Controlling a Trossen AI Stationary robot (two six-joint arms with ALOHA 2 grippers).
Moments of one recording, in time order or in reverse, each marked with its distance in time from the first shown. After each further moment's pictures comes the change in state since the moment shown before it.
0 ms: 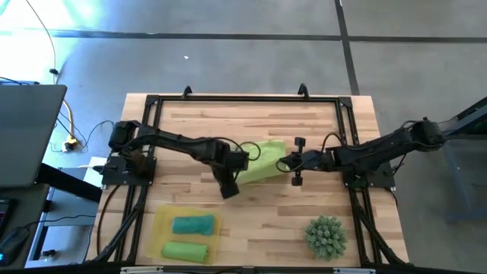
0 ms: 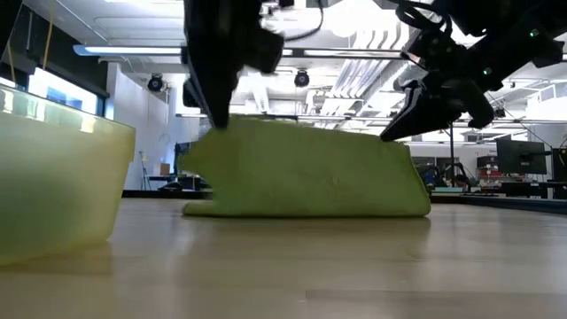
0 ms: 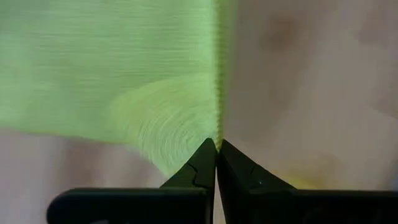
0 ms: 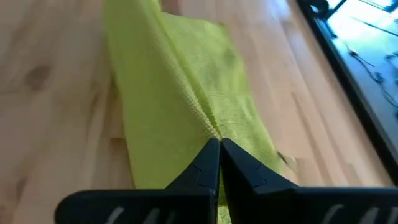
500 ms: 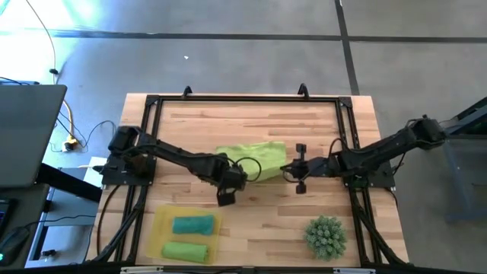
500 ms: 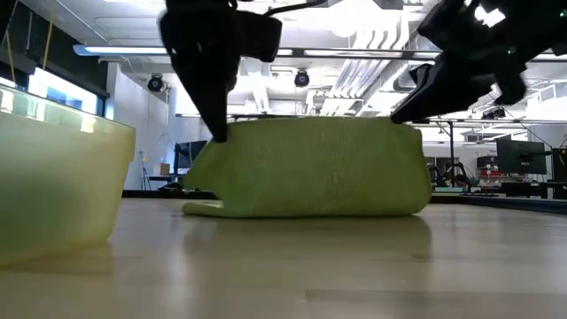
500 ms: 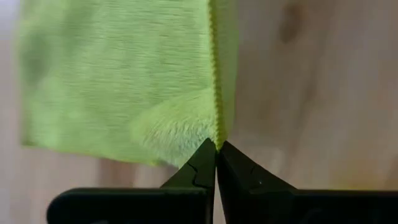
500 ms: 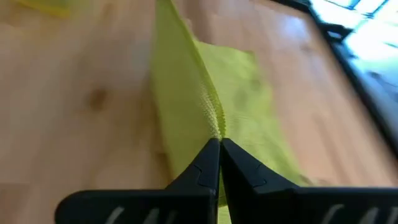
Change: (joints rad) left arm -0.138 0.020 0.000 0.007 -0.302 0.066; right arm 0.127 -0.049 0.000 0.007 -0.017 0.050
